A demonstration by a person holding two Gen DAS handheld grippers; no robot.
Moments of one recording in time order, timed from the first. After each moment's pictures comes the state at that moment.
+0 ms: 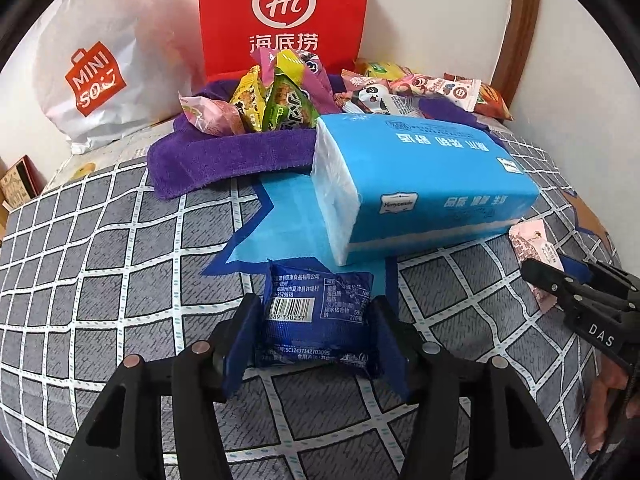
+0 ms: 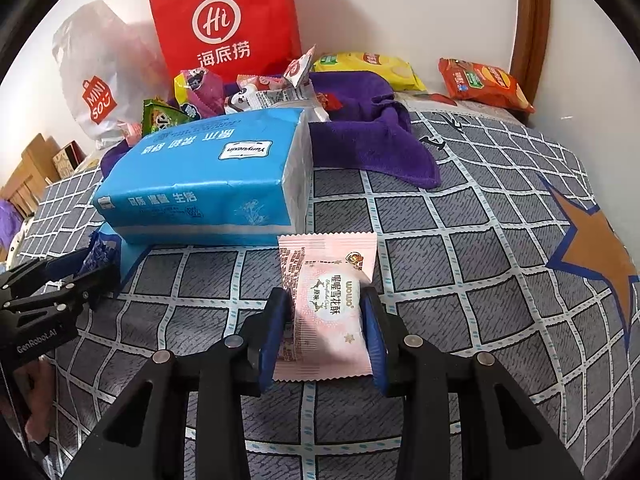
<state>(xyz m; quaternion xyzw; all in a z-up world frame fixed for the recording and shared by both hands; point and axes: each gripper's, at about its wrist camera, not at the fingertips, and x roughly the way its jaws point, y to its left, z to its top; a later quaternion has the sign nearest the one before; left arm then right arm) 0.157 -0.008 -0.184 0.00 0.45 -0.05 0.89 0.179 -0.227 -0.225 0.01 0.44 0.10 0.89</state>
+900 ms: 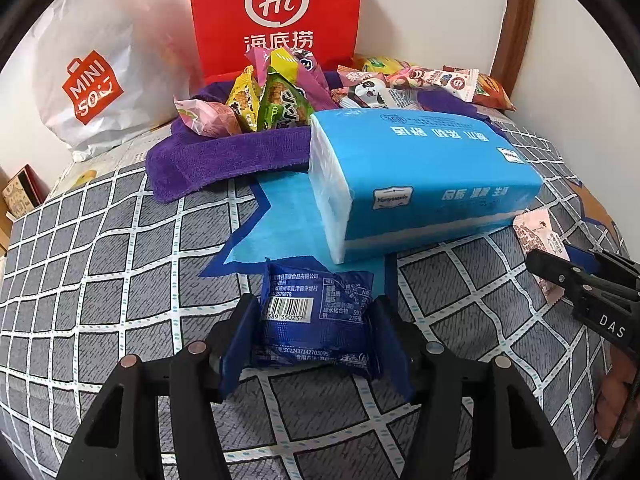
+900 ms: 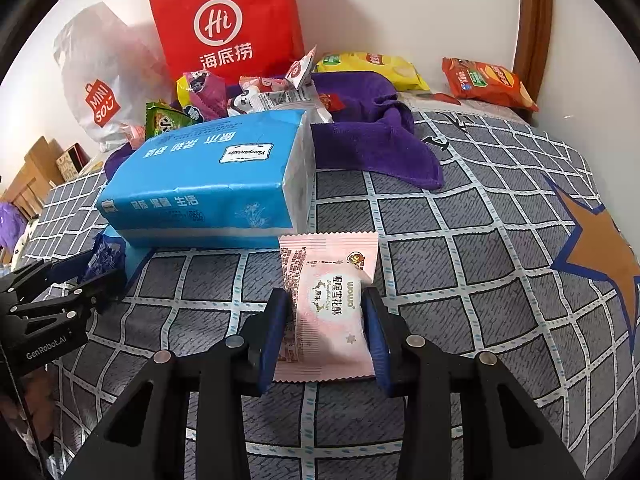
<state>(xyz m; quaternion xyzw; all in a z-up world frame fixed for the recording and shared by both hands) 0.157 -0.014 -0.184 0.02 0.46 -0.04 0.89 0.180 -0.230 -0.223 0.02 0.44 0.11 0.89</state>
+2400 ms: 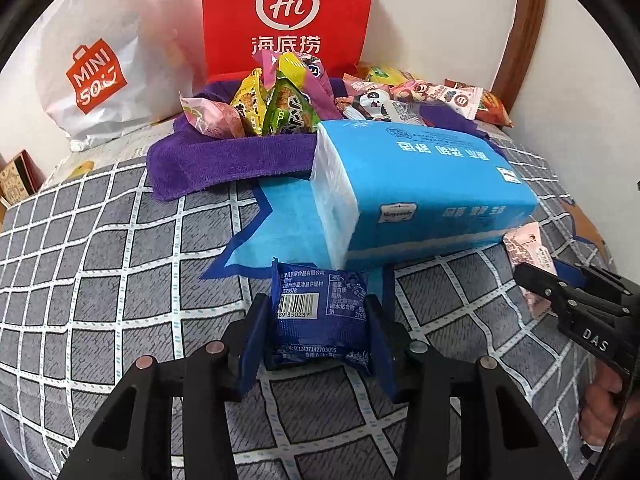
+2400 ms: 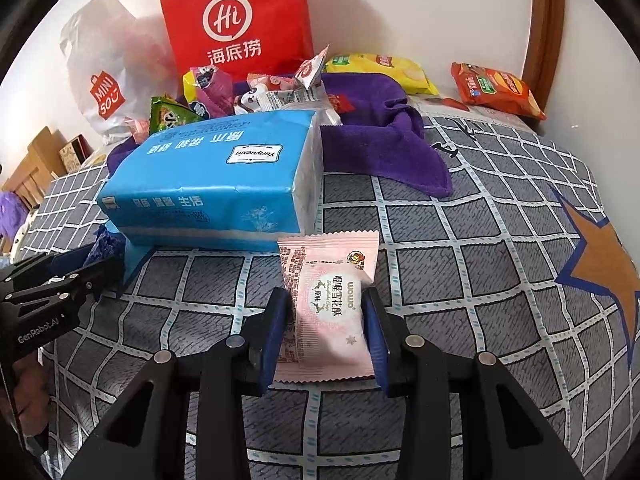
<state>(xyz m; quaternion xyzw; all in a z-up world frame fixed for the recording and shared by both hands) 0.160 -0.007 -0.181 -0.02 0.46 -0.06 0.89 0.185 -0.229 -0.224 0.00 0.44 0.12 0.89</state>
